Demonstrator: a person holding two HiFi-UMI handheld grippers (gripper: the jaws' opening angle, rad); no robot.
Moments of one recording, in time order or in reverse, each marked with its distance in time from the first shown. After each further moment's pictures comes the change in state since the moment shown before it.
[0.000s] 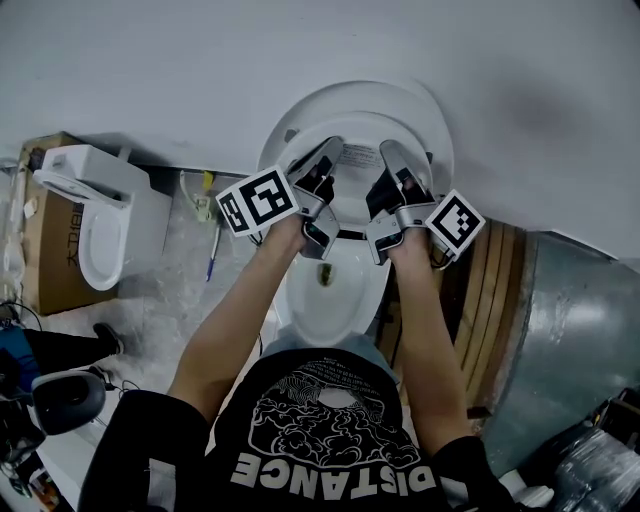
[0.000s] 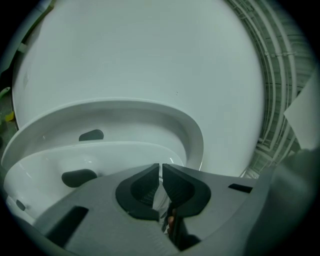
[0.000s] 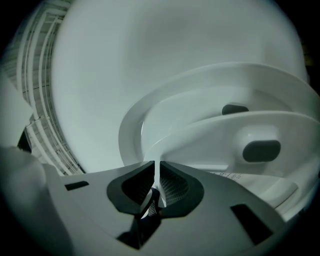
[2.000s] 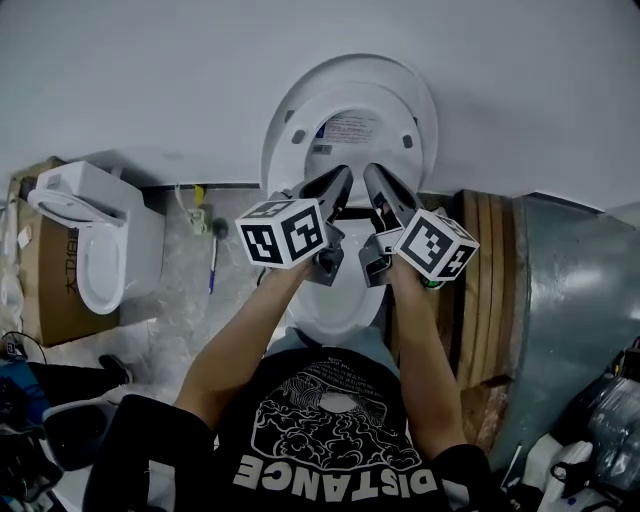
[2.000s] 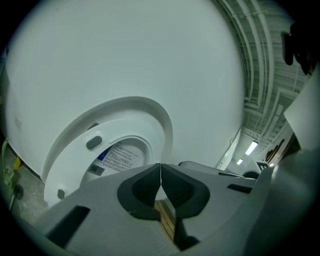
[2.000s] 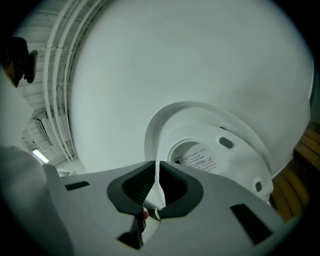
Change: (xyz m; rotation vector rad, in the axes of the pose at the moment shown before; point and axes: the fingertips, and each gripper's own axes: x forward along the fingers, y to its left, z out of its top) left arm -0.087 -0.049 -0.074 0.334 0.207 0.017; right arm -0.082 0.065 -0.088 -0.480 0.035 -0.195
